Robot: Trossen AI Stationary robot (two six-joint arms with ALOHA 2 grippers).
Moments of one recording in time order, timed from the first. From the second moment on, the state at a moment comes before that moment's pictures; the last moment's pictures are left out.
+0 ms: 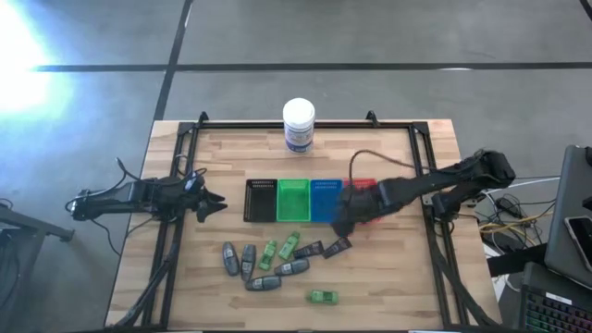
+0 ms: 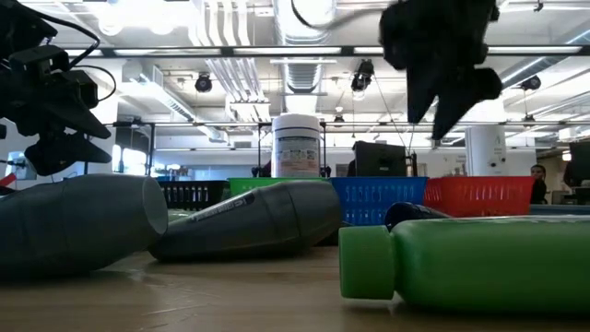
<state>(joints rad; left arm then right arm) 0.03 0.03 0.16 -0.66 -0.07 -0.77 0.21 1.53 1.13 -0.85 0.13 1.08</state>
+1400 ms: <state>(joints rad) 0.03 0.03 0.16 -0.65 -0.07 -0.78 0.33 2.08 1.45 -0.89 0.00 0.08</state>
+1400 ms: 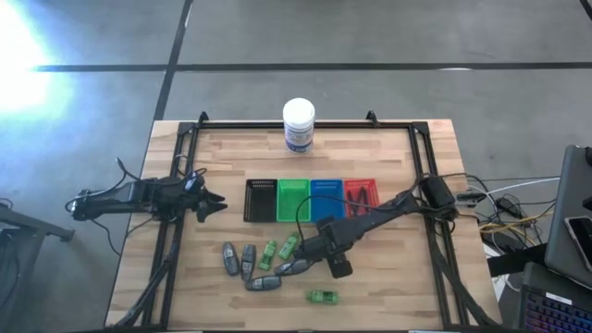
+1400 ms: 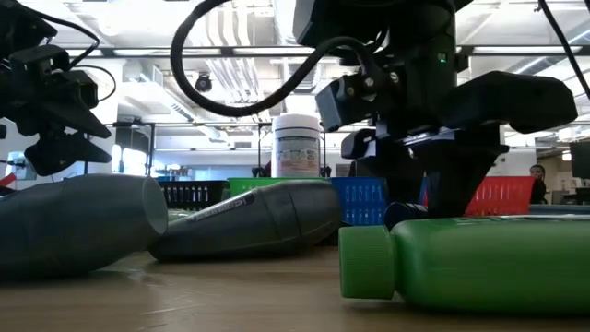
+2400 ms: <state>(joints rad) 0.03 0.03 0.16 -0.65 -0.07 -0.78 0.23 1.72 1.44 -0.94 0.05 0.82</state>
